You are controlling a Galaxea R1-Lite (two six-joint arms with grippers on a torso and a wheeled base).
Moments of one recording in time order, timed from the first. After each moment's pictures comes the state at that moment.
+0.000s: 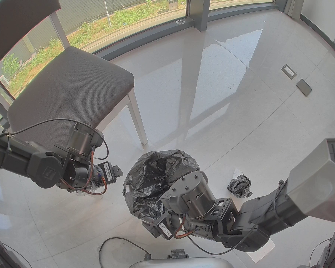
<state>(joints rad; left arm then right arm) -0.42 1.81 -0.93 0.01 0.20 -0.65 0.96 2.12 -0.95 -0.52 -0.17 0.05</state>
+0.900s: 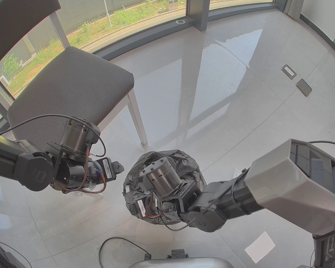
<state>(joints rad) -0.46 1.73 -0.91 0.01 0.23 -0.63 0.93 2.33 -1.37 -0.27 -0.17 0.35</state>
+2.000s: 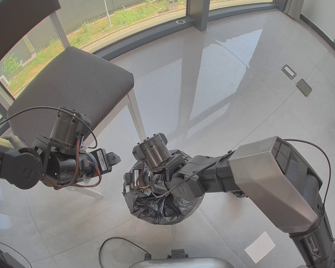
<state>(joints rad) -0.46 1.66 -0.92 0.01 0.23 -0.63 0.85 2.51 -1.83 0.00 -0.17 0.58</state>
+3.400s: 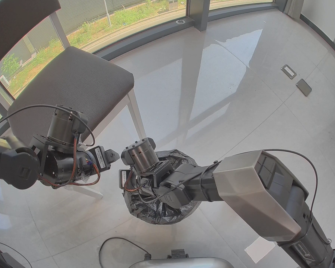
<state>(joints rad) -0.46 1.65 -0.91 -0.01 0.23 -0.64 0.89 2.61 -1.94 -0.08 -0.17 0.56</state>
